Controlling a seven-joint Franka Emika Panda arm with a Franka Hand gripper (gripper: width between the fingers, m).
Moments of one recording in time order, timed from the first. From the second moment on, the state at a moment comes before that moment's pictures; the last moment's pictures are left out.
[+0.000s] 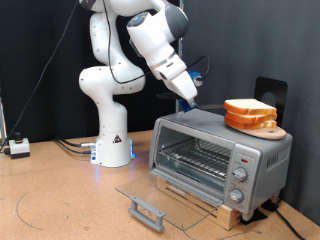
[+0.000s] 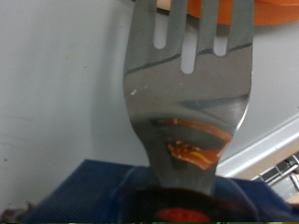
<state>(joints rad) 0.01 -0.67 0.15 -2.76 0.80 2.17 -0.96</state>
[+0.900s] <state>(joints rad) 0.01 -0.51 0.21 -2.69 0.84 2.33 -0.93</state>
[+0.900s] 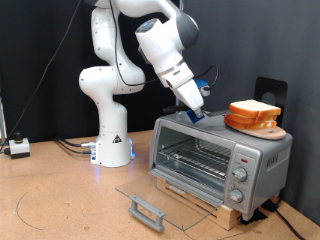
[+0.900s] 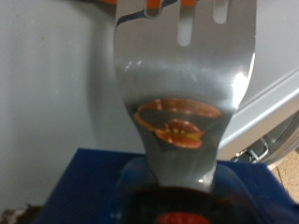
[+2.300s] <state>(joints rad) 0.04 -0.47 0.31 -2.62 0.84 2.39 -0.86</state>
